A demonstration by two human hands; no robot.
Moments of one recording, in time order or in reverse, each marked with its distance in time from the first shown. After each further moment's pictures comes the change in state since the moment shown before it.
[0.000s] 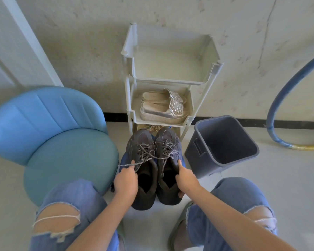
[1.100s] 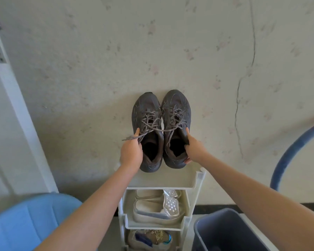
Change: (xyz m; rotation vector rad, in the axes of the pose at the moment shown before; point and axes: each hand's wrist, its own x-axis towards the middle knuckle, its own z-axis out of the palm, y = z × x) left_hand 0.151 0.154 -0.310 -0.439 0.629 0.291; right_hand 0.028 -0.143 -0.345 0.156 0.517 -0.389
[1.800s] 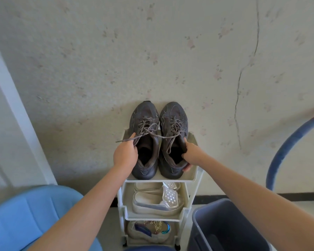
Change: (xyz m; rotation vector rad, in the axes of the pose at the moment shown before) left_hand -0.015 -0.031 0.008 0.158 -0.095 0.013; right_hand -0.001 0.022 0.028 -0.108 -0.138 0.092
